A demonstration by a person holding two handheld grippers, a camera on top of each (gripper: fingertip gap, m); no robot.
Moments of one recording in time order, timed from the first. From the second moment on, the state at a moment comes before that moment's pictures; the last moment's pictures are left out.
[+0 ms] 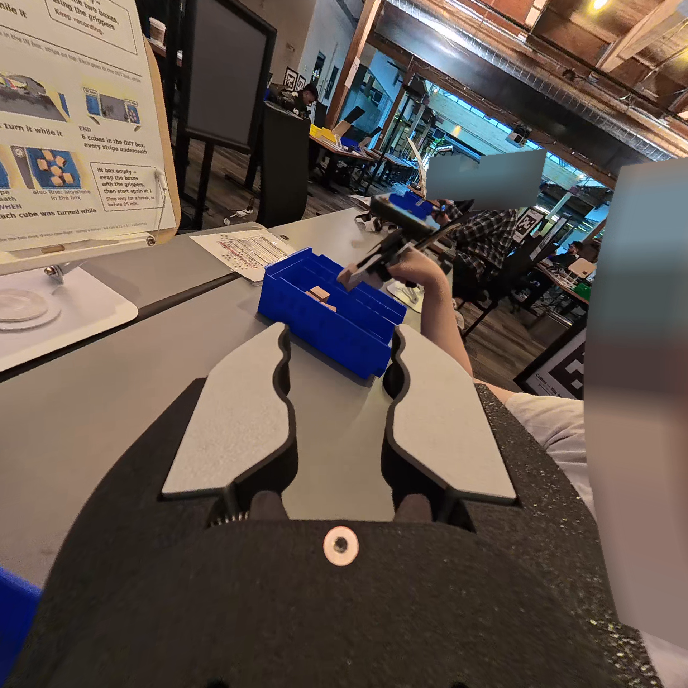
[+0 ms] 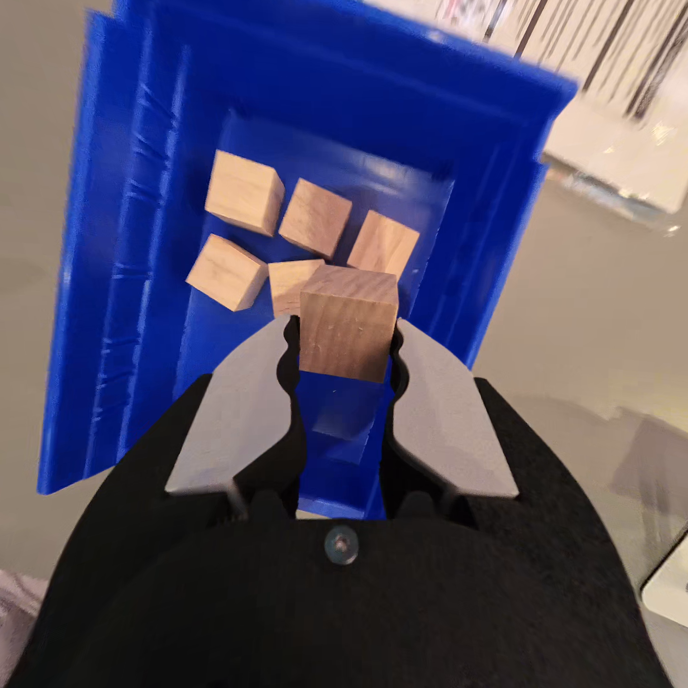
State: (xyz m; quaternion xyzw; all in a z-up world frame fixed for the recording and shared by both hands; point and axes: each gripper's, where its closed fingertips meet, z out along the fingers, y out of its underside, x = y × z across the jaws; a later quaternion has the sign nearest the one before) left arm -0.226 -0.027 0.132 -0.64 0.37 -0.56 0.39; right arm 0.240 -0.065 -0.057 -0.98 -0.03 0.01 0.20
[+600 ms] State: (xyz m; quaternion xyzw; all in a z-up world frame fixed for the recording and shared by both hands) left arm -0.216 -0.042 0.129 -0.64 0.39 -0.55 0.37; right arm 0.251 -0.084 -0.127 -1.00 0.01 0.01 0.02
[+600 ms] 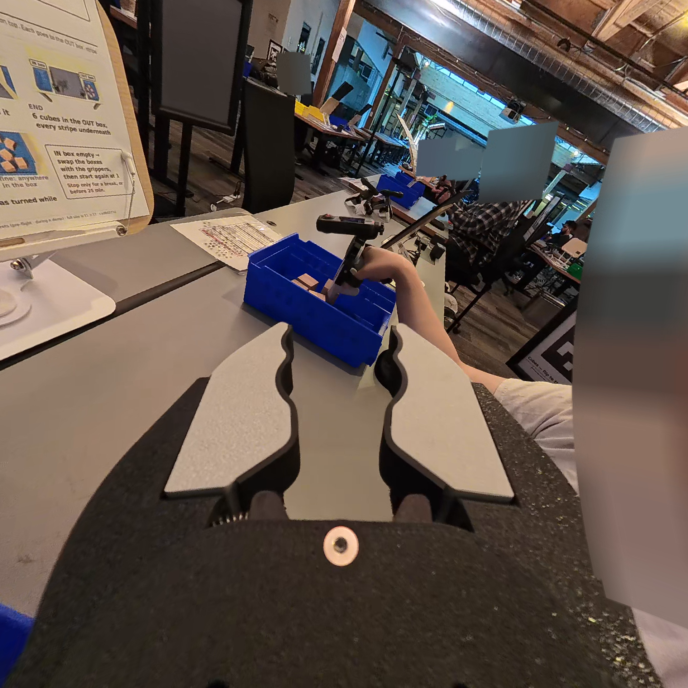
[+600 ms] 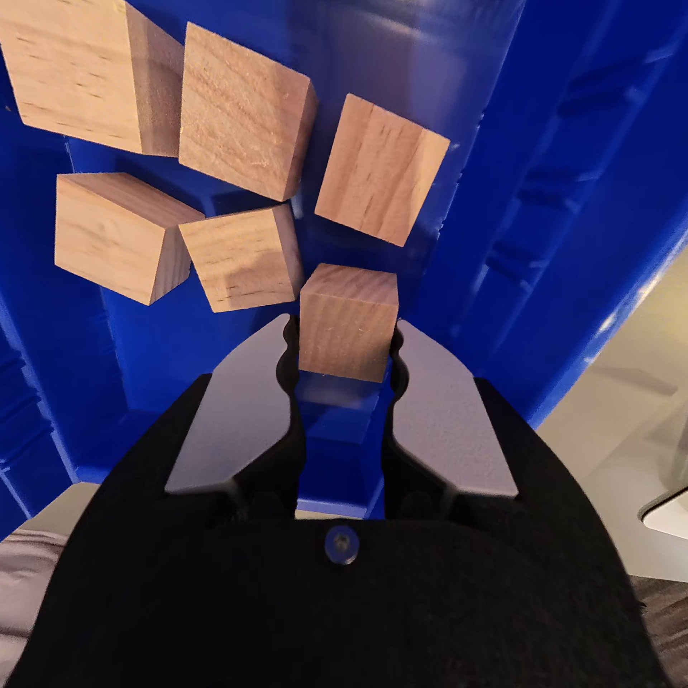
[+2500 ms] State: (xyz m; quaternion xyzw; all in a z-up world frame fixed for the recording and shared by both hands) left arm -0.210 -0.054 0.125 -0.64 0.39 -0.57 0.34; right arm 0.234 -0.085 -0.099 -0.99 -0.09 -0.01 0.06
